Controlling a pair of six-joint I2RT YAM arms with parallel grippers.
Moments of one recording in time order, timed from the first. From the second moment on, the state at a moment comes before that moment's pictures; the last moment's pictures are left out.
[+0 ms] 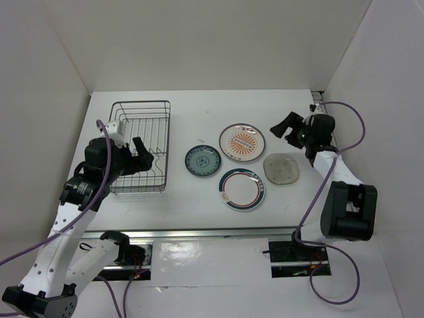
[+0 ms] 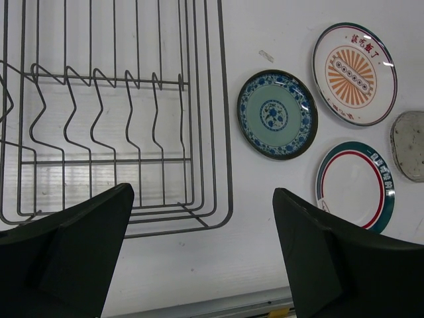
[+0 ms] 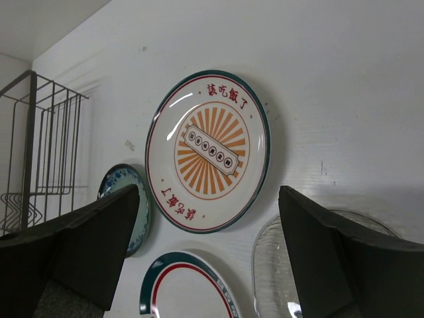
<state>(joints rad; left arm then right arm) -0.23 0.79 0.96 -0.69 -0.04 -0.40 -0.16 1.40 0.85 0.07 -0.46 0.48</state>
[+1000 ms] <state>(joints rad) -0.23 0.77 0.96 -0.68 0.01 -0.39 -0.13 2.17 1.45 -0.06 -0.83 0.15</state>
